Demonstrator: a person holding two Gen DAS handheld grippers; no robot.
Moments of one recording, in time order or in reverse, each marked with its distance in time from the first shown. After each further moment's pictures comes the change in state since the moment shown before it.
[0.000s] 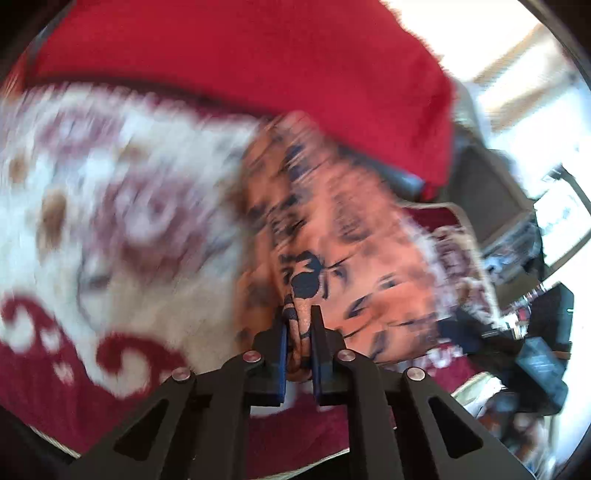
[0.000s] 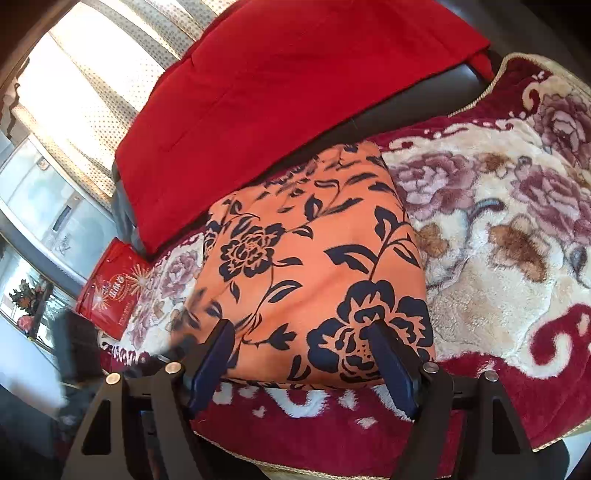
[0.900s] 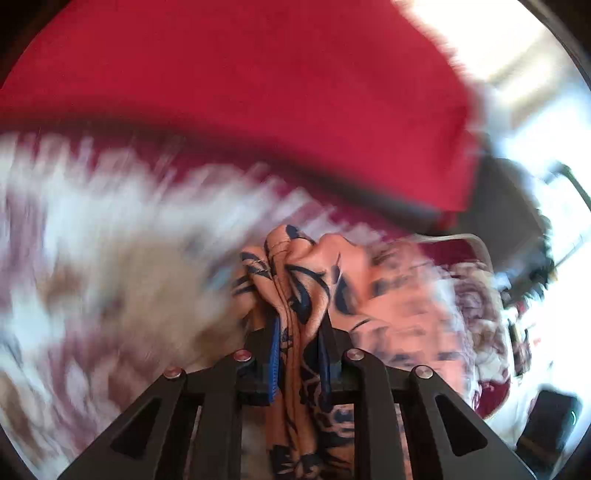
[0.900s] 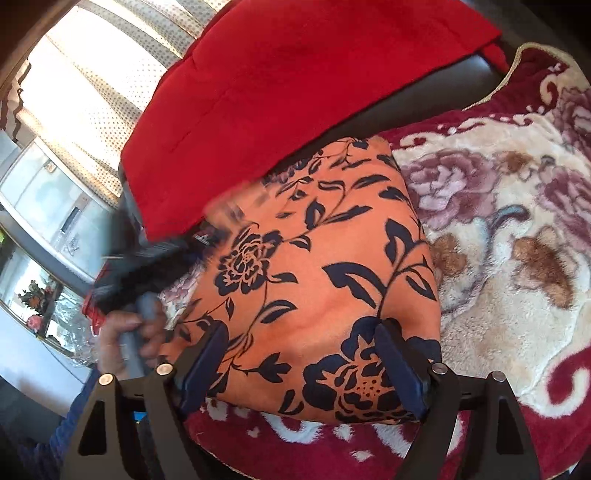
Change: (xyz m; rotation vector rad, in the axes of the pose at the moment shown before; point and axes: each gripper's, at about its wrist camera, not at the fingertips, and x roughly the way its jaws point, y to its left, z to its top) left arm 0.090 0.011 0.147 -0.003 0.037 -0.062; right arm 0.021 -0.011 0.016 -0.002 0.012 0.068
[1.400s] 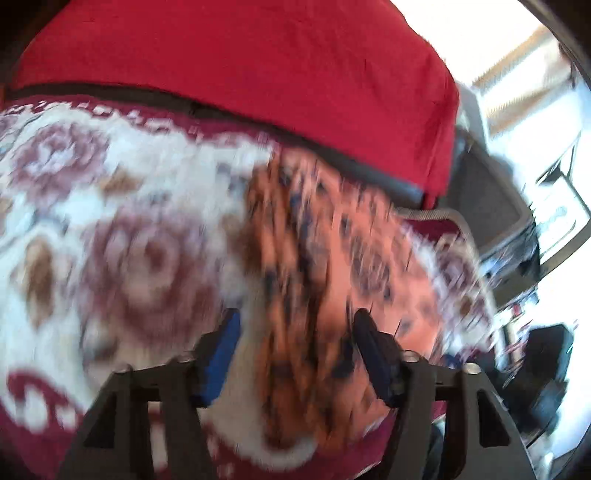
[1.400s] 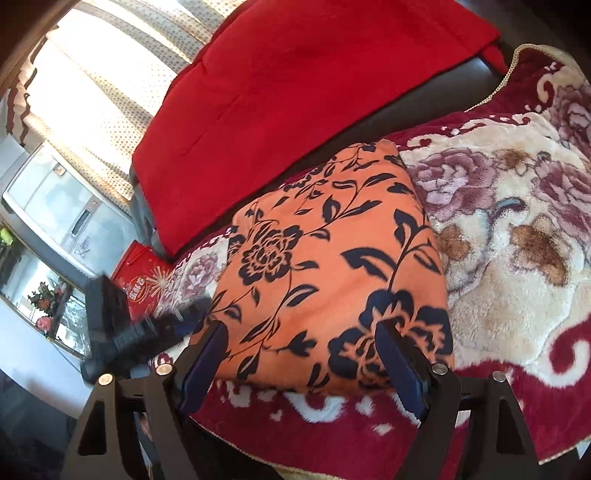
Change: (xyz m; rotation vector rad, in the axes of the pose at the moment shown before) left arm -0.074 -0.016 -0.107 0.085 -0.021 0.040; right arm -0.023 0.011 -0.013 0.008 -0.017 0.023
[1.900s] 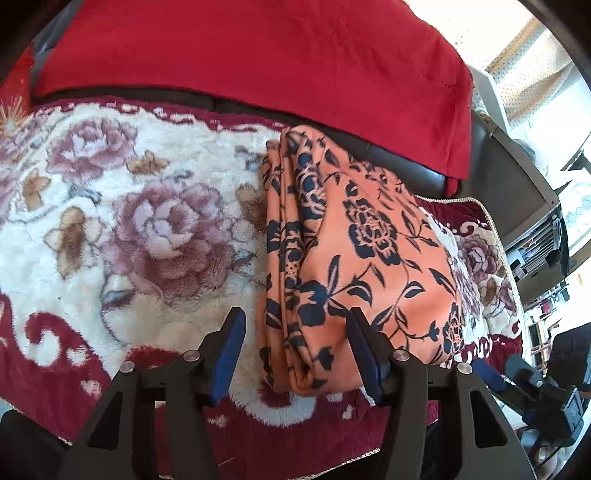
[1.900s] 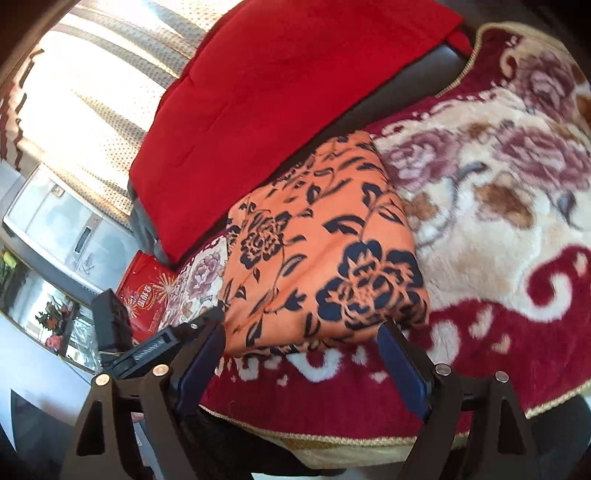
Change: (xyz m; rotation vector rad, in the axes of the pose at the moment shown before) left arm -0.025 -0.026 -0.020 -0.002 -0.041 0.123; right arm -0.034 -0.009 -0.030 0.099 -0.010 0.005
